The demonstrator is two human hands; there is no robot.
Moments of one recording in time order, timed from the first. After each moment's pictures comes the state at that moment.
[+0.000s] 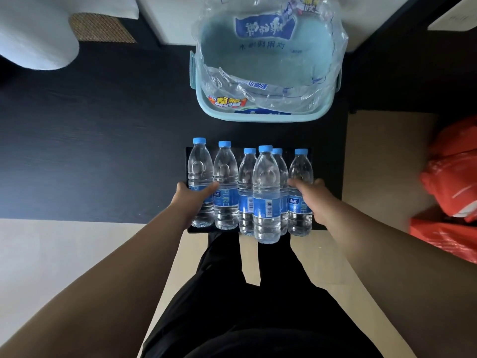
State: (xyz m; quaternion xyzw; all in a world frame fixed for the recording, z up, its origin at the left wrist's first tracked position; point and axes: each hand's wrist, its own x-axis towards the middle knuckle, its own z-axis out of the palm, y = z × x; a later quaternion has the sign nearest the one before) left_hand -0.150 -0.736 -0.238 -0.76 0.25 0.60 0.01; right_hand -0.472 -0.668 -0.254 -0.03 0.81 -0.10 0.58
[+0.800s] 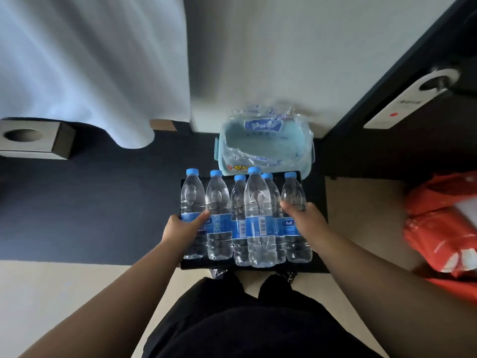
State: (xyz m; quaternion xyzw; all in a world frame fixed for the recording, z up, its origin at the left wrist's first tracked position) left_hand -0.111 -0.761 -0.112 -0.79 0.35 0.51 -0.05; right_hand -0.438 -0.703 -0.114 -0.22 0.80 -0.21 0.52
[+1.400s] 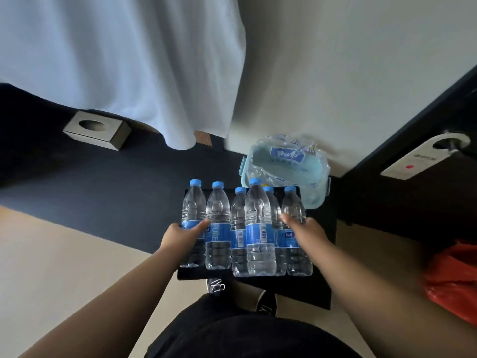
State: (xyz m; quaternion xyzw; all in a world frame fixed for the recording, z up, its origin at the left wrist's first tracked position) left_hand -0.089 -0.713 -0.066 -0.82 0.31 0.47 -0.12; right_hand -0.423 -0.719 -0.075 -0.33 0.79 -0.16 0.49
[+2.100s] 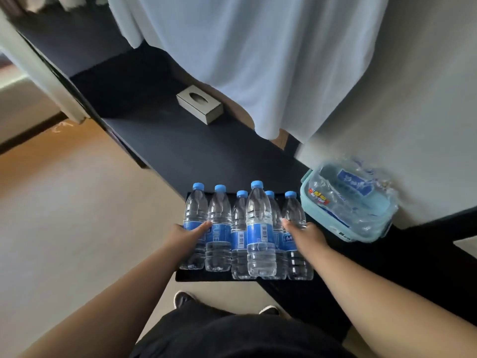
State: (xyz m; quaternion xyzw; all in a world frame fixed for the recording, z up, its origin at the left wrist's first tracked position) left_hand -0.027 -0.553 -0.049 -0.85 0.13 0.43 -0.27; right_hand -0.327 -0.701 -0.061 -0.53 0.68 -0.07 0.50
